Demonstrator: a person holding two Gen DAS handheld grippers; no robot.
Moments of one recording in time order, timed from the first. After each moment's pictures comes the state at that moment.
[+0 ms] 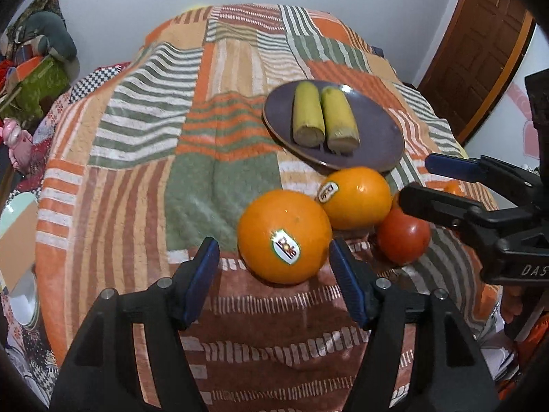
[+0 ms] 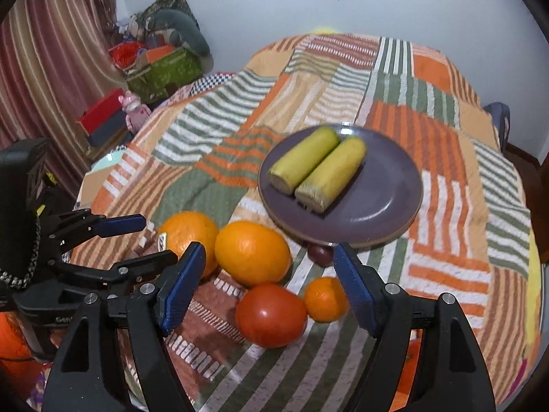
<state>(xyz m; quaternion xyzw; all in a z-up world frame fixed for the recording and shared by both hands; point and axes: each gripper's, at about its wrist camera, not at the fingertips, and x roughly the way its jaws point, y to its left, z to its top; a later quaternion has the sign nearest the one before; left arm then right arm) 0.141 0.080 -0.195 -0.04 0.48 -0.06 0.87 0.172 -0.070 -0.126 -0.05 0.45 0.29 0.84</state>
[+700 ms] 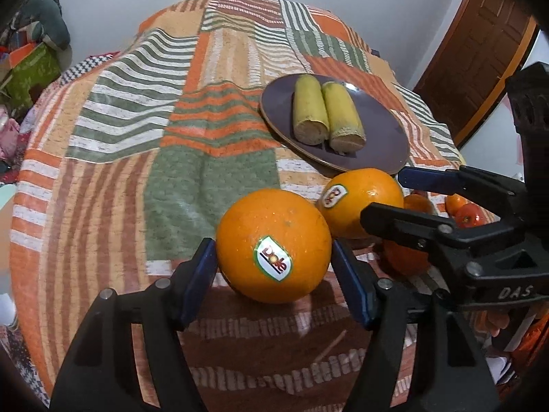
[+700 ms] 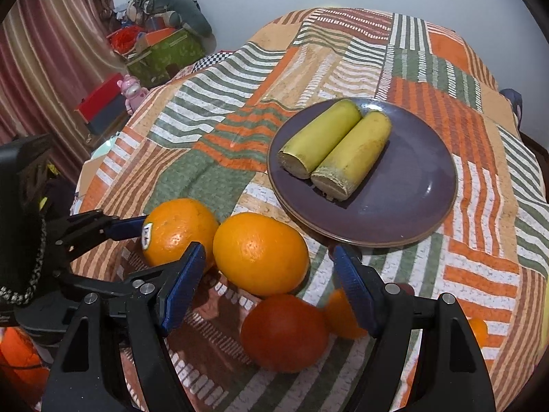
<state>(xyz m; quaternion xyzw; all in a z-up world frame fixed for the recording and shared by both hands) 0.156 0.086 -0.212 -0.06 0.48 -0.07 0.87 0.185 -0.048 -0.145 -0.06 0.48 0.30 0.82</state>
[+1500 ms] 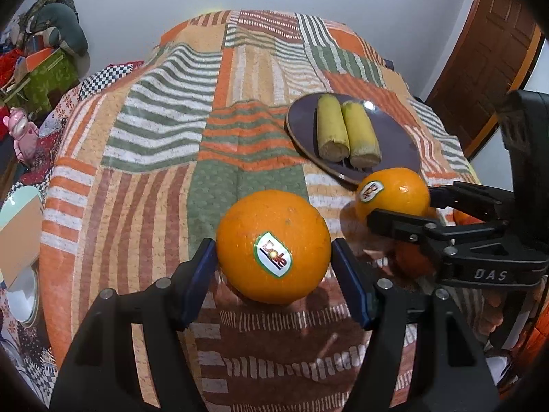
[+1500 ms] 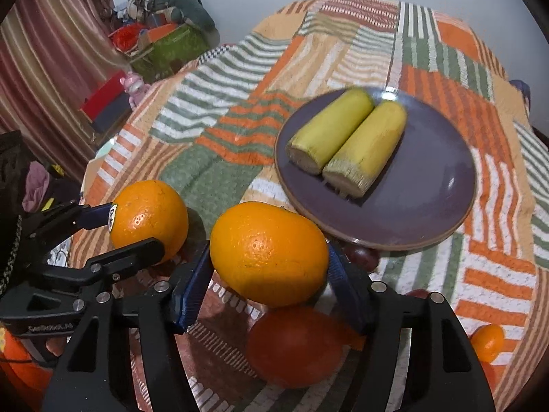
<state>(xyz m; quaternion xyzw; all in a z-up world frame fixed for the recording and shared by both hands) 0.146 0.102 -0.190 -0.06 0.46 -0.04 0.88 0.194 -0.053 -0.143 -0.04 0.49 0.31 0.81</state>
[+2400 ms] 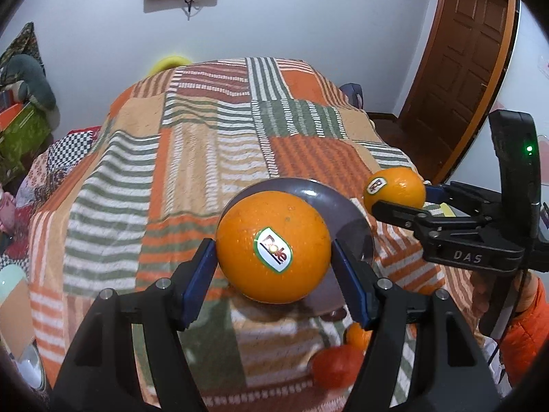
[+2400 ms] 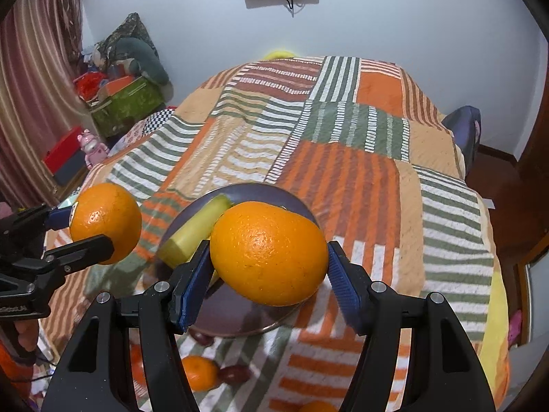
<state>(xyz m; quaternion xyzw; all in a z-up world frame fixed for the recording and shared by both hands) 0.243 0.034 -0.133 -0.02 0.41 -0.10 0.91 0.267 -0.135 -0.096 -0.04 0.42 0.24 0.88</state>
